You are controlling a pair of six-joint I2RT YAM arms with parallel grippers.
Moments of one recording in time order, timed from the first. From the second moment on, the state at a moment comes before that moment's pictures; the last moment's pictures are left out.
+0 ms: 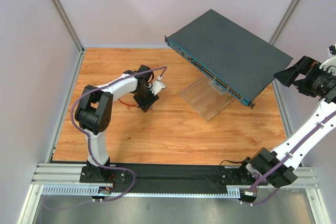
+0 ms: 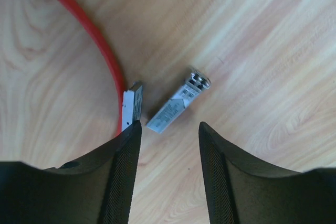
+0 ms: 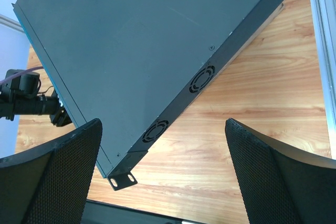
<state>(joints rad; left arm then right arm) -0.43 1.92 1.35 -0.80 0.16 0.51 -0.85 1.25 1.79 -1.30 -0.93 -0.15</state>
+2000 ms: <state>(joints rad) -0.28 1.20 1.38 -0.56 0.43 -0.46 0.36 1.39 1.85 -0.77 -0.57 0.00</state>
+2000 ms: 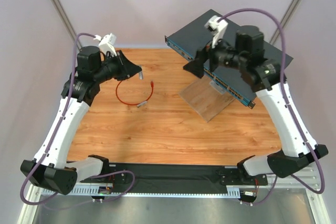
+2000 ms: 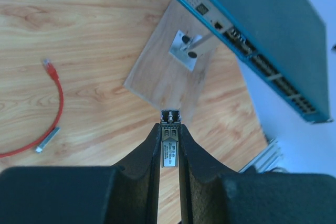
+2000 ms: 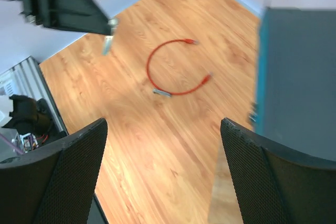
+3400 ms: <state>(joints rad) -0.21 1.06 1.23 -0.32 0.50 -0.78 0.82 1.65 1.78 -0.46 -0.30 0.06</state>
